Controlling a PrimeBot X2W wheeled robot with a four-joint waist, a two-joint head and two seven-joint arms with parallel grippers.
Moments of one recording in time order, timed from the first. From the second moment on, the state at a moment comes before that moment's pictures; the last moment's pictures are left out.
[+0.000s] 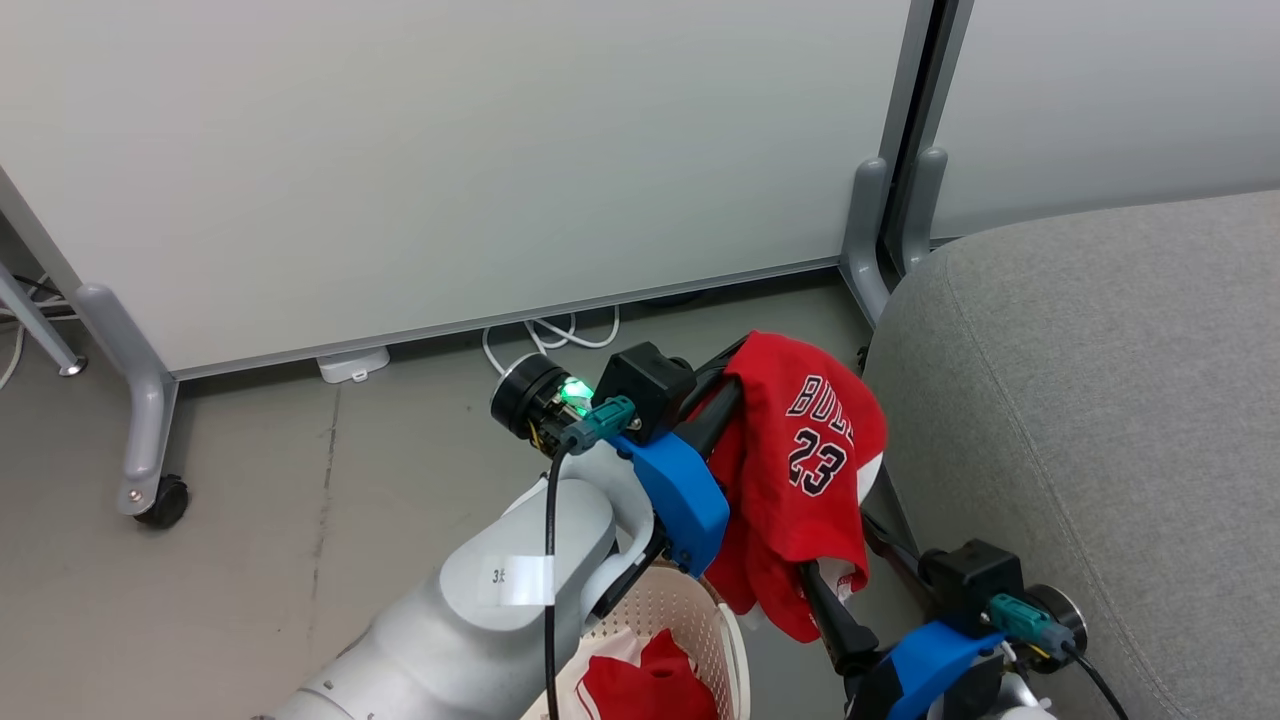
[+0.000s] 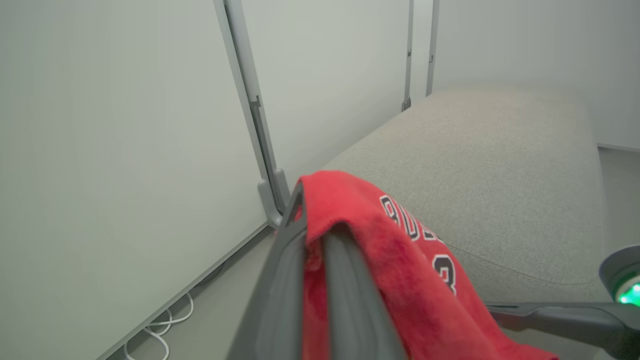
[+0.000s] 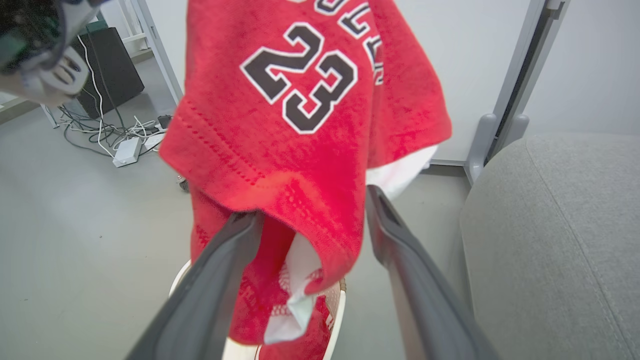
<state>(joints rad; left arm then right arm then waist) -0.80 0.05 -1.08 0.74 -0.73 -0.08 -0.26 -0.07 -0.05 0.24 0.19 0.14 0.13 0.00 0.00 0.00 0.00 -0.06</state>
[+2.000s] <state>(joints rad) -0.58 0.08 -0.86 0.70 -0.68 -0.07 -0.26 -0.26 -0.05 0.26 0.36 0.18 0.13 -0.08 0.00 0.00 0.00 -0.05</state>
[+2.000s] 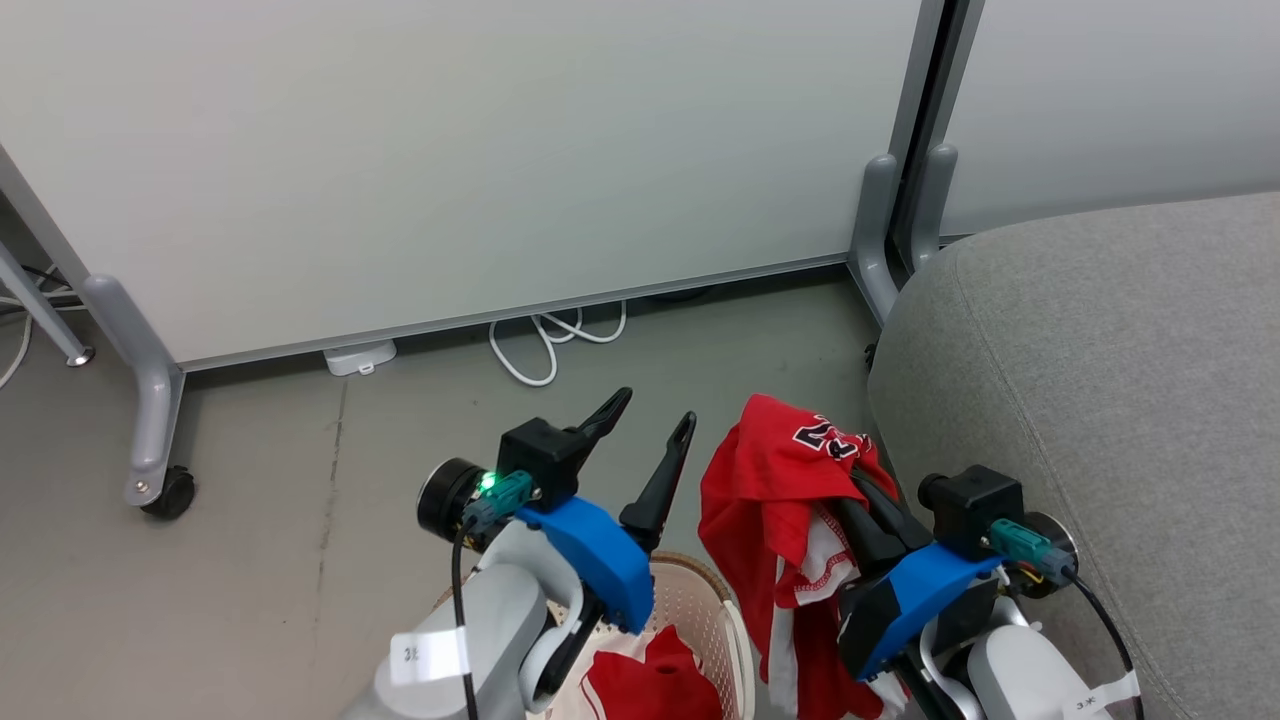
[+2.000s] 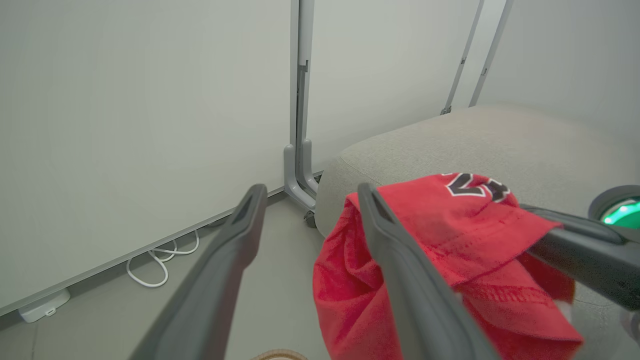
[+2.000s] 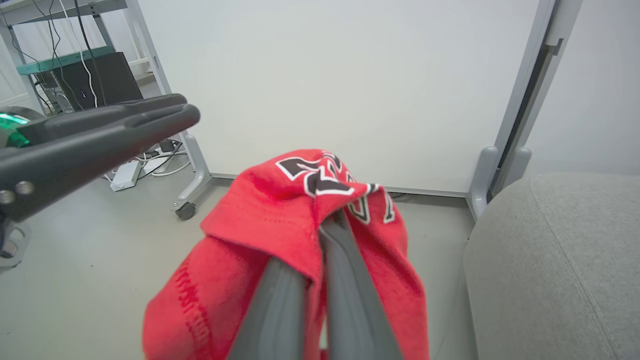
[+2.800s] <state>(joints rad) -0.28 0.15 -0.55 0.47 -0.44 -0.12 -0.26 -0.22 -0.05 0.22 0.32 0.18 0.13 -0.07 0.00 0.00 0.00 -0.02</state>
